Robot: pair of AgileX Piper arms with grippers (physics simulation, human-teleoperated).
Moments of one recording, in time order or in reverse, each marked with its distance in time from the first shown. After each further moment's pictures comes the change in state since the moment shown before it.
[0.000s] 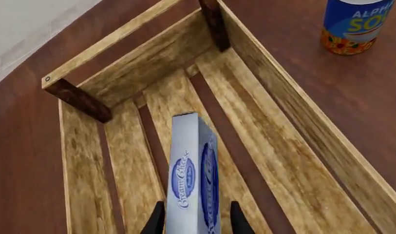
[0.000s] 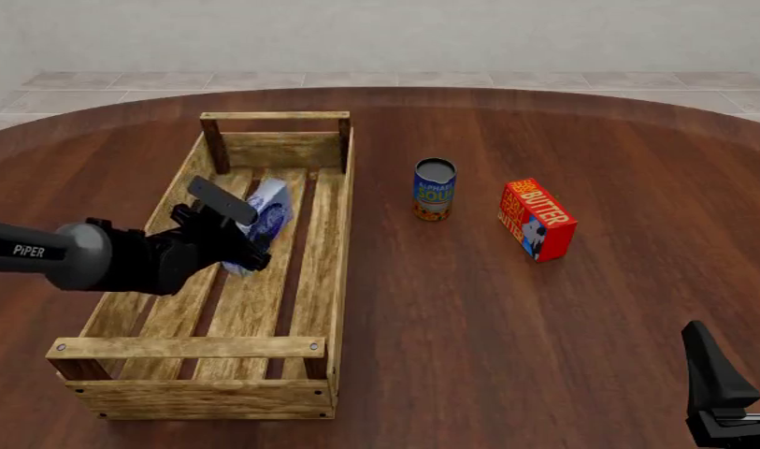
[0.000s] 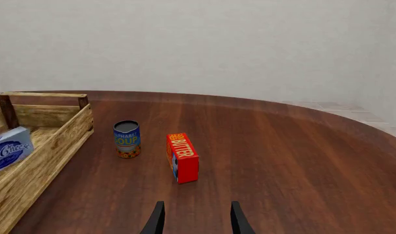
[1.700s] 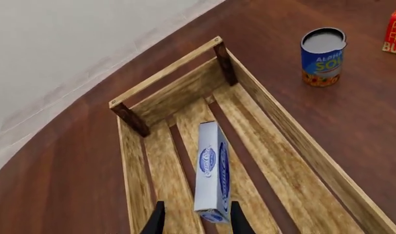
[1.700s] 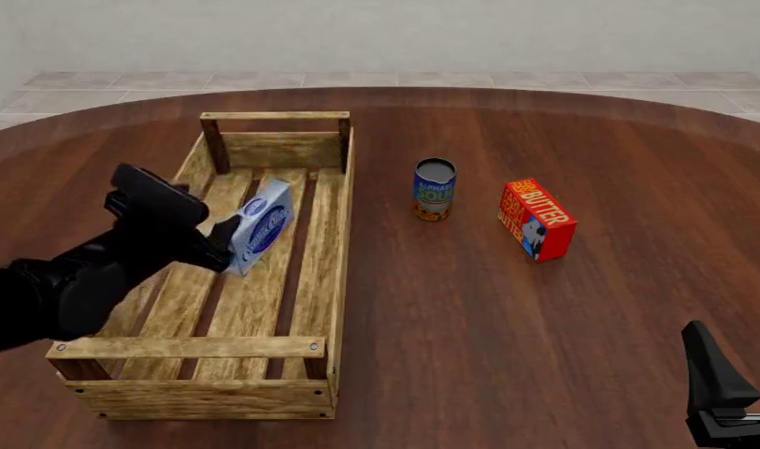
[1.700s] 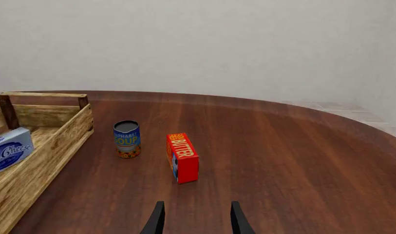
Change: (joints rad) left arm -0.003 -0.433 0.259 -0.027 0.003; right arm 0.000 0.000 0.000 0.000 0.000
